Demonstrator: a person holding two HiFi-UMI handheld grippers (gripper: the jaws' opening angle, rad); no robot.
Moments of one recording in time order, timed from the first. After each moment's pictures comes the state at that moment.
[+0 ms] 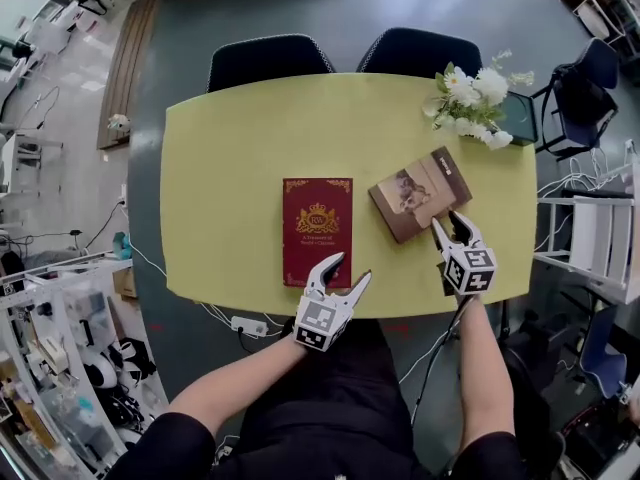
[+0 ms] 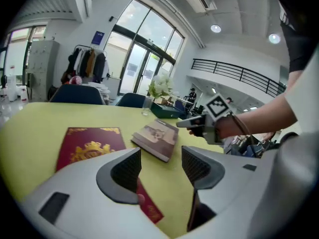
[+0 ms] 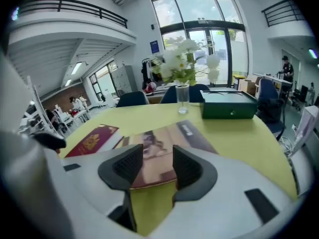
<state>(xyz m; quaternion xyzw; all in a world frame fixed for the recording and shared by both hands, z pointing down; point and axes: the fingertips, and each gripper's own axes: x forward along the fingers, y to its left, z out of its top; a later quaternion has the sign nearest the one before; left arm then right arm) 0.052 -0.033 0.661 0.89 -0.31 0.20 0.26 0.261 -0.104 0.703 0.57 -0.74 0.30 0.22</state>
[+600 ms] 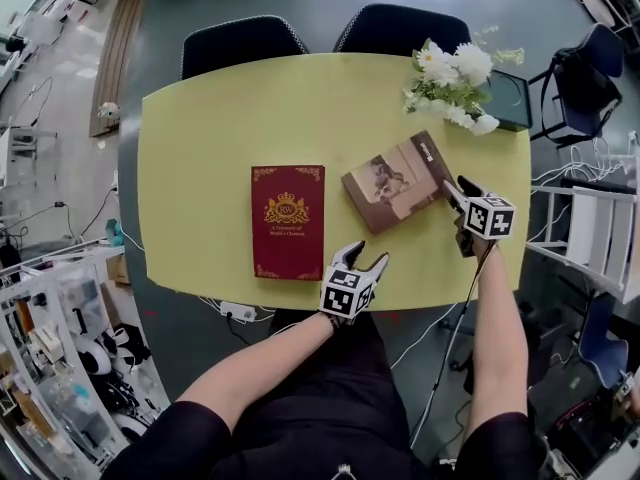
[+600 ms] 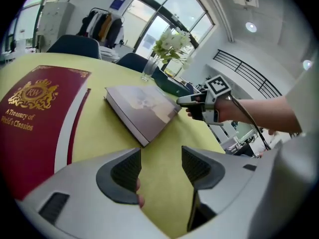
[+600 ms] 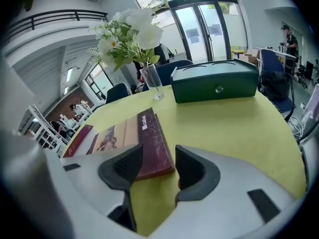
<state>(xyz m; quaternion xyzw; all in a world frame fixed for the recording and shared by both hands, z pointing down) 0.164 -0.014 0.763 0.82 -0.30 0.26 0.42 0.370 -0.155 0.767 0.52 -0.72 0.41 0.22</state>
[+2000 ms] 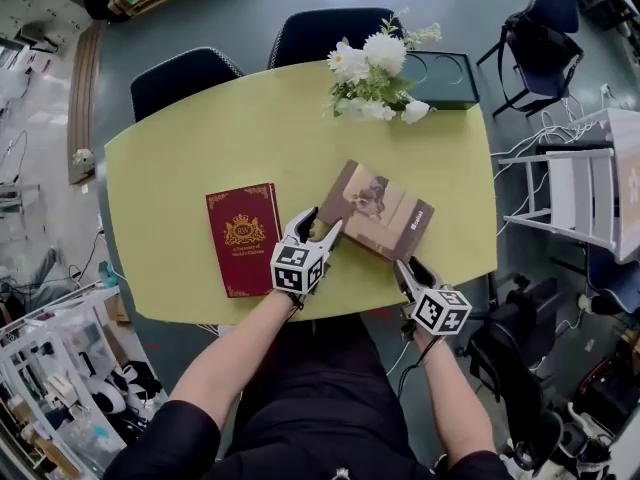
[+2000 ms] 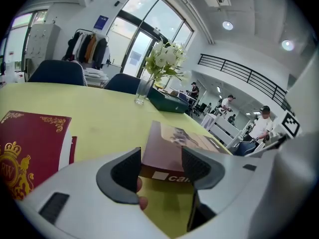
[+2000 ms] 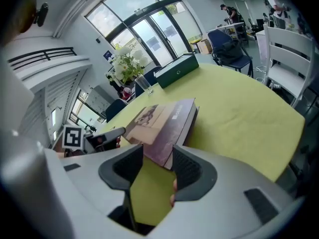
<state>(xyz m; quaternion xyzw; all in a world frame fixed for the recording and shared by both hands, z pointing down) 0.183 -0.109 0.747 0.87 -0.30 0.22 0.31 0.323 0.041 0.728 0.60 -0.61 0.52 0.07</state>
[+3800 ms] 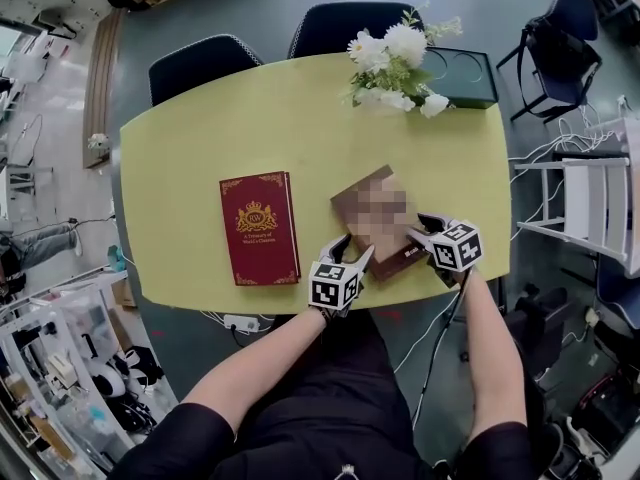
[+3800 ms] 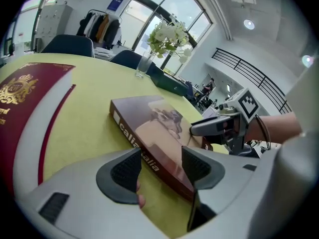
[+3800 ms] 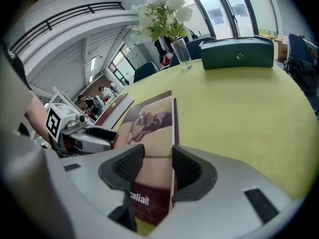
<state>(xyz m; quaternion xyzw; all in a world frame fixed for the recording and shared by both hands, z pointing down) 0.203 -0.016 0.780 0.82 -0.31 0.27 0.40 0.325 -0.031 0.785 0.37 -0.78 0.43 0.26</state>
